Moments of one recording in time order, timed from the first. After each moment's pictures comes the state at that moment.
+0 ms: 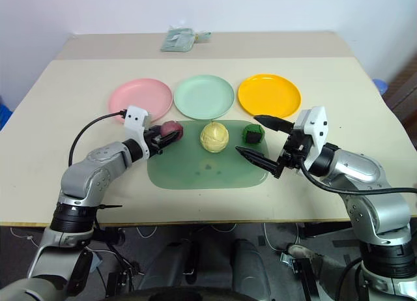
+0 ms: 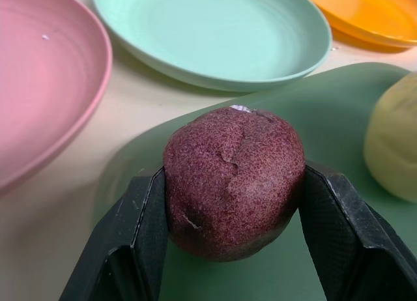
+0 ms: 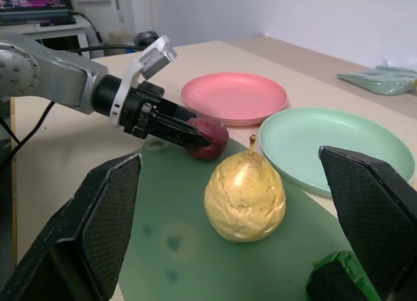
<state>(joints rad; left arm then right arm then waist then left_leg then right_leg) -0.44 0.38 -0.02 -0.10 -0.42 0.75 -0.34 -0.17 -0.71 -0.20 -0.44 0.69 0.45 0.85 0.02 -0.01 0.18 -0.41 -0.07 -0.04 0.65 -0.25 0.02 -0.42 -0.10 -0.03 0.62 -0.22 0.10</state>
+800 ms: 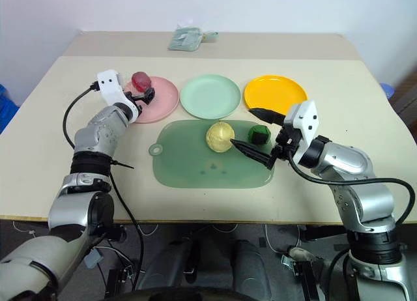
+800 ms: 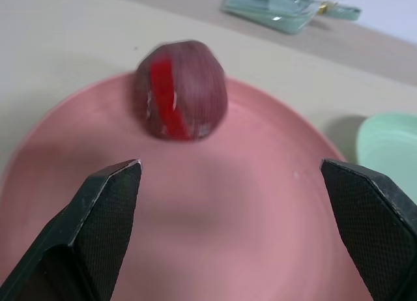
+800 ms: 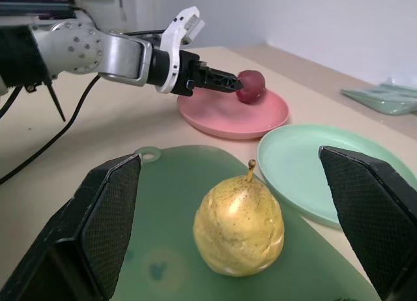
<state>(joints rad) -0.86 0.26 0.26 0.58 -0.34 0.41 -0.16 -0.25 -0.65 -0.13 -0.37 0.59 0.39 0.84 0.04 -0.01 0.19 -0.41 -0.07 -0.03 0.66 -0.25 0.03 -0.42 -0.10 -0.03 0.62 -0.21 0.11</state>
